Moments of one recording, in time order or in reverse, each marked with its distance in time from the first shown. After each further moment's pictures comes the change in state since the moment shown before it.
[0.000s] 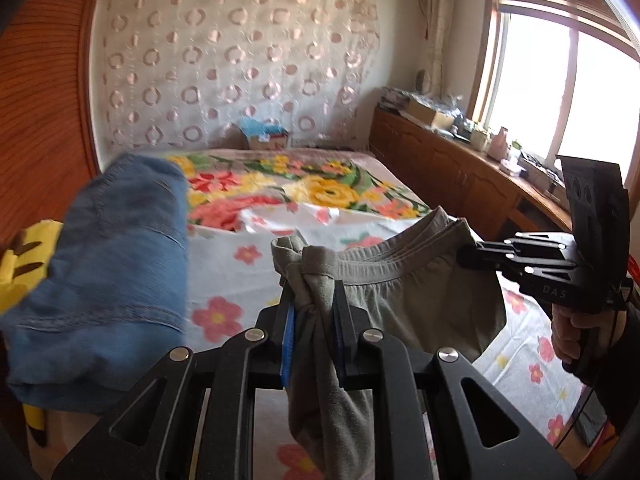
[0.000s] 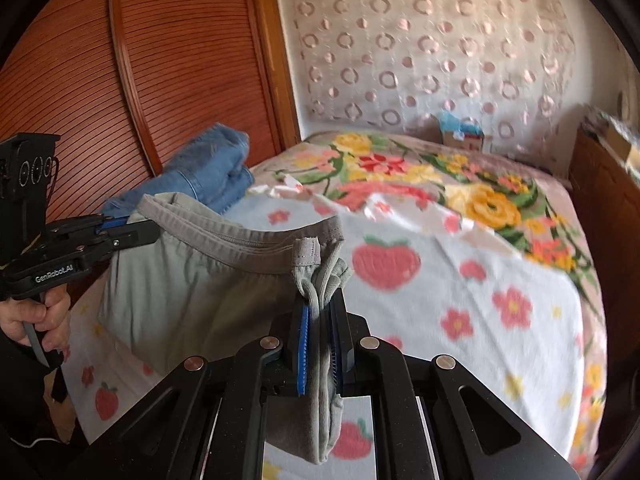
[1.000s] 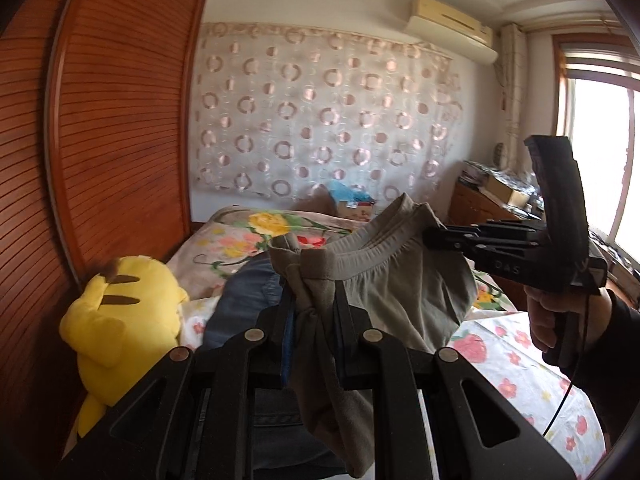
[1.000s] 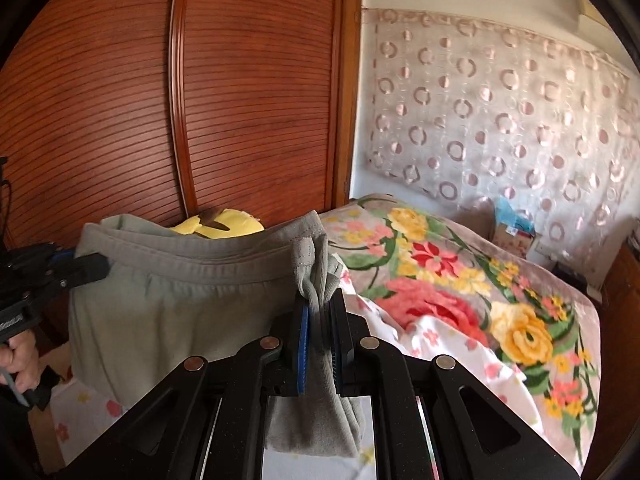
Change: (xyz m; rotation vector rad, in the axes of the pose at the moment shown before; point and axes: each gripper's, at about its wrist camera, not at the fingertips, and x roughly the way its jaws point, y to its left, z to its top) left arm -0.055 0.121 0.039 -0.142 -0.220 0.260; right arm 0.129 0.048 0.132 -0.255 -0.102 0.103
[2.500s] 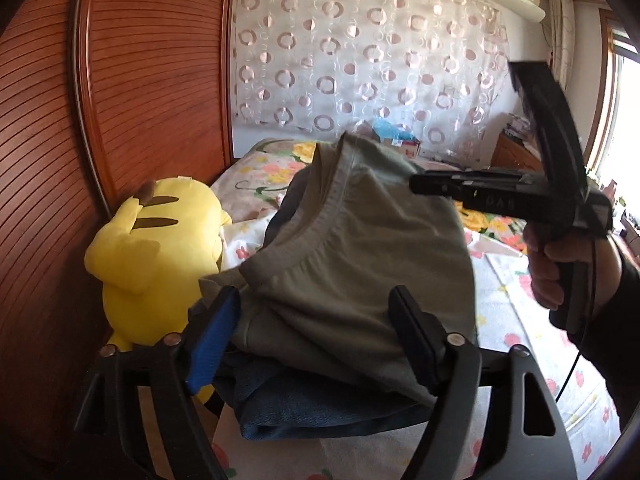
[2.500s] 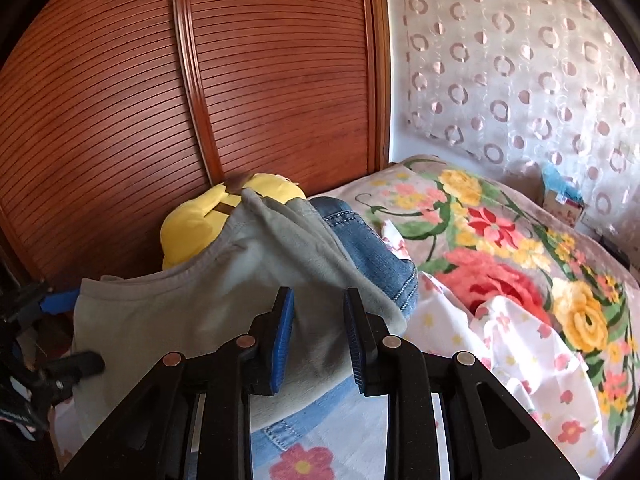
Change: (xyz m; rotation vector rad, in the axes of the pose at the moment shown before) left arm 0.033 0.041 -0.059 -0.031 0.235 0.136; right arm 0.118 -0.004 0.010 0.060 0.107 0.141
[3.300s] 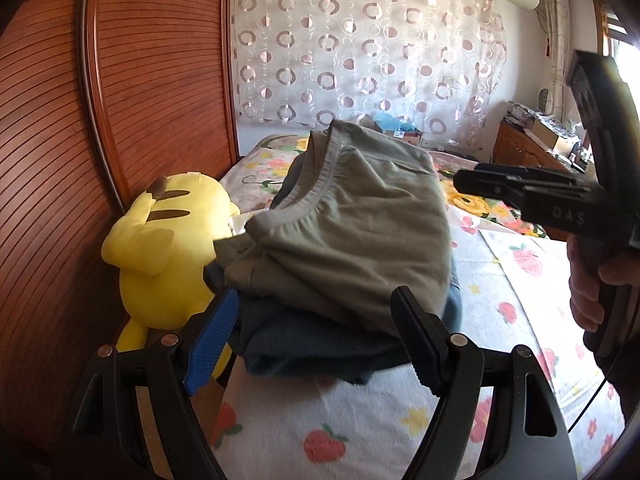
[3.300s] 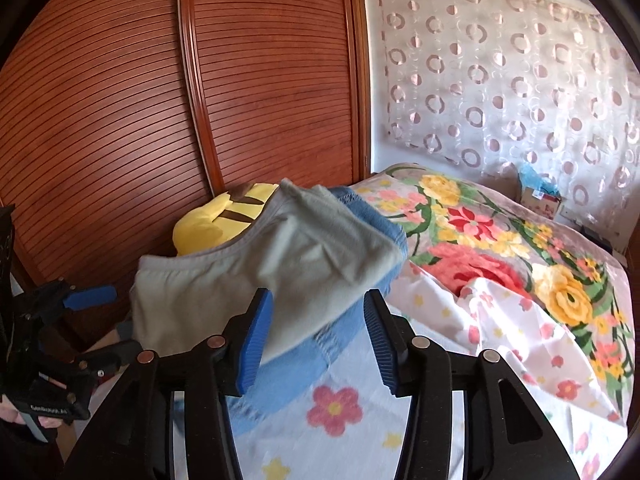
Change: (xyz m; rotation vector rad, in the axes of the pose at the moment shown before) left arm -0.038 -0.011 -0.023 0.029 0.006 0.022; right arm -0.080 0.055 -0.049 0.050 -0.061 -0.075
